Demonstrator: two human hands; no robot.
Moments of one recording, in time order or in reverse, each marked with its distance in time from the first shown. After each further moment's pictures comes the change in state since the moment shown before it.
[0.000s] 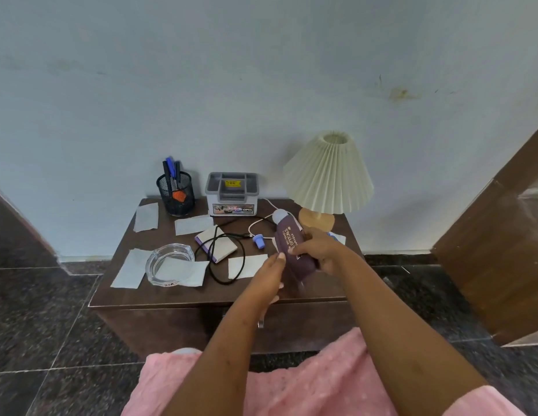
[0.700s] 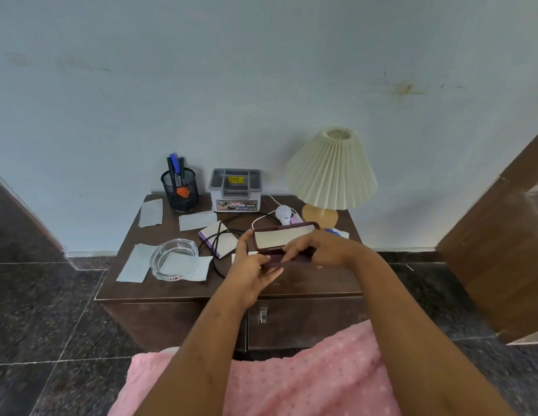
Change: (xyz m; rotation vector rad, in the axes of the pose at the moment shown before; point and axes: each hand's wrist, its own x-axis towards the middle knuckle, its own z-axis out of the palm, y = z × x) left_hand 0.001 0.009 -0.026 -0.568 0.108 0.016; right_hand -0.039 -0.014 -0.014 -0.765 -0.364 -0.427
